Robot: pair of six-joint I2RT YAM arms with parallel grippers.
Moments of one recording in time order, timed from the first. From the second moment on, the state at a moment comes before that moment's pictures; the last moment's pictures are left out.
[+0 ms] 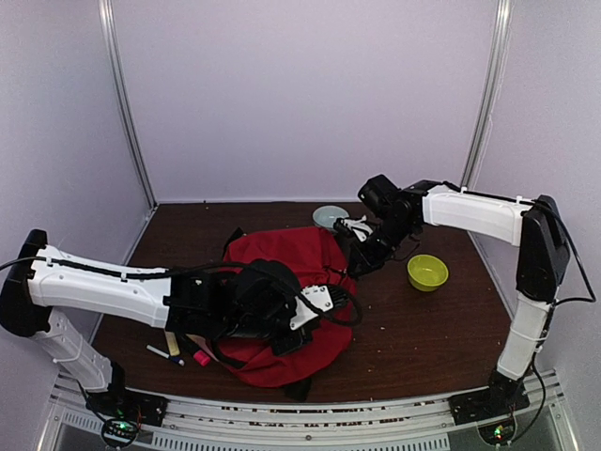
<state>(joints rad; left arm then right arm) -1.35 1.54 1.10 -0.29 -0.20 0.15 0.61 1.84 1.51 -0.85 -0.33 0.09</state>
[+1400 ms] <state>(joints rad) -0.83 1.00 0.75 -0.33 -0.23 -0.23 0.71 1.47 0.97 -0.35 -0.21 0.33</state>
